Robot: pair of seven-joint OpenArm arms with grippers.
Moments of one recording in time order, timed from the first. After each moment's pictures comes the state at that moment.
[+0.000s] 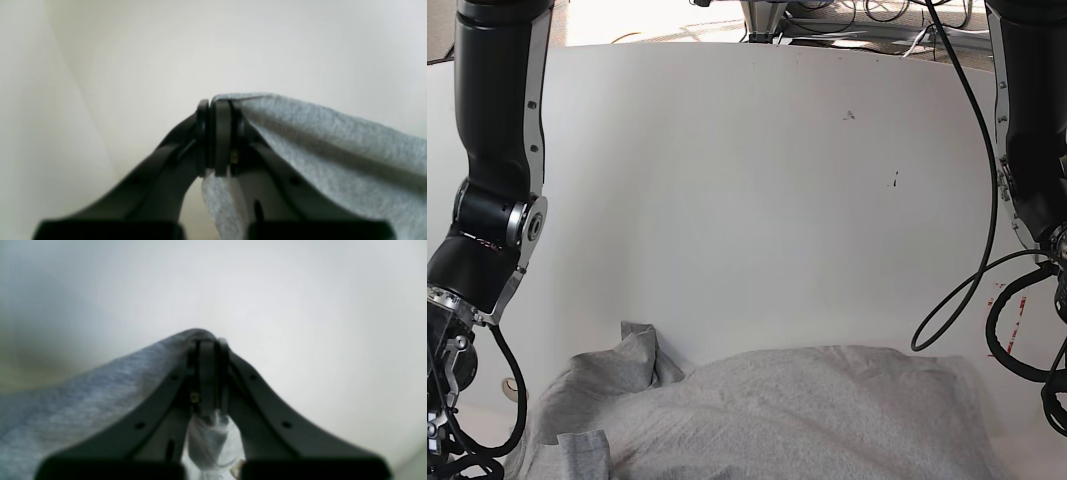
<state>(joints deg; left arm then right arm) -54.3 -24.4 -2.6 105.5 -12.5 -8.2 39.5 63.2 19.7 7.9 78.8 6.3 18.8 -46.0</state>
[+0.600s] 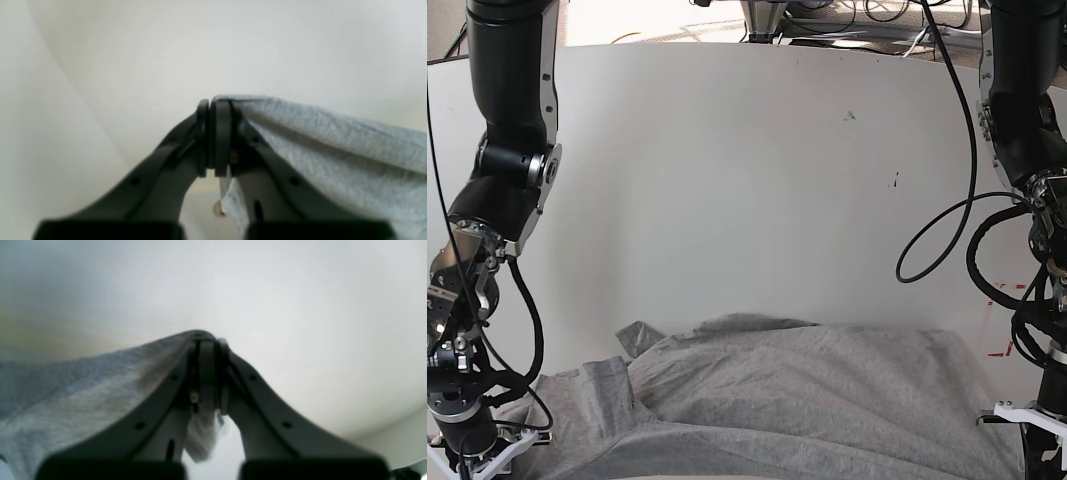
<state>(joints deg) -34.8 -24.2 -8.1 108.8 -12.6 -11.1 39.4 46.1 20.2 8.1 98.1 6.6 19.7 -59.5</state>
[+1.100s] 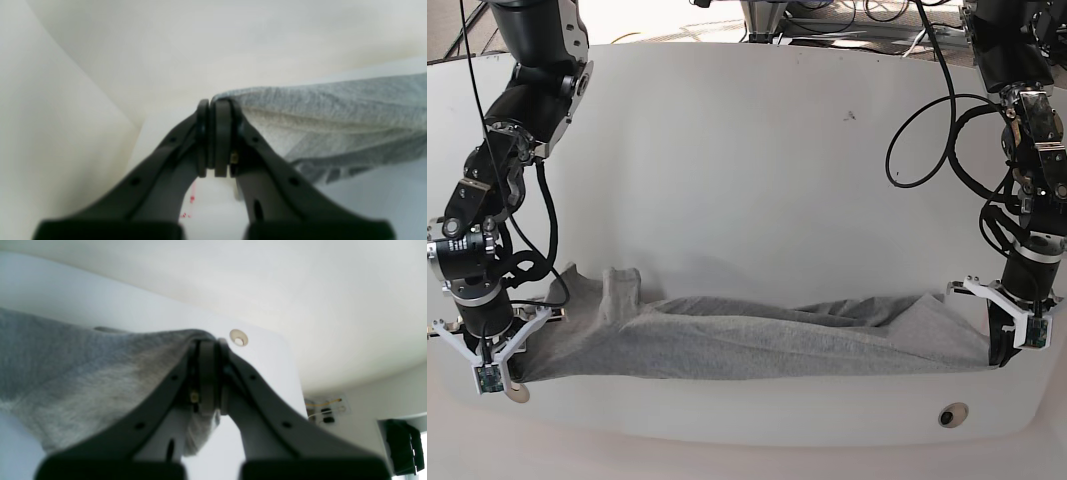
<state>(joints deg) -9.2 -22.8 -13.7 112.5 -14.0 -15.2 39.5 23.7 16.7 17.3 112.4 6.2 24.9 -66.0</state>
